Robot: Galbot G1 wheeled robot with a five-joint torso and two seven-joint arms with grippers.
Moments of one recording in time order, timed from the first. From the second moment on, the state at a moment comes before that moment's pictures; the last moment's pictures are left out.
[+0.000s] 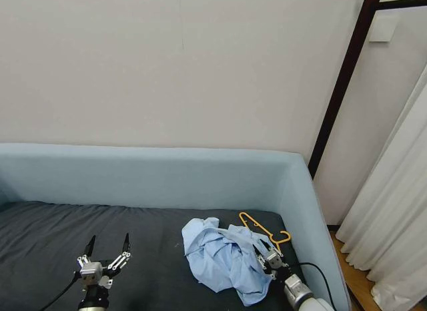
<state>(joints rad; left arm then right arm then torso) 1.47 -1.55 -0.82 -1.78 -0.19 -0.45 0.20 -1.04 0.99 0.00 1.36 0.17 0.20 -0.01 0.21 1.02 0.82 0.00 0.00</state>
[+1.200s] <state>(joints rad) 1.50 -1.54 -0.79 -1.84 -0.20 -0.44 0.21 -1.01 0.98 0.05 1.42 0.56 0.33 -0.28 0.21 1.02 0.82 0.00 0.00</state>
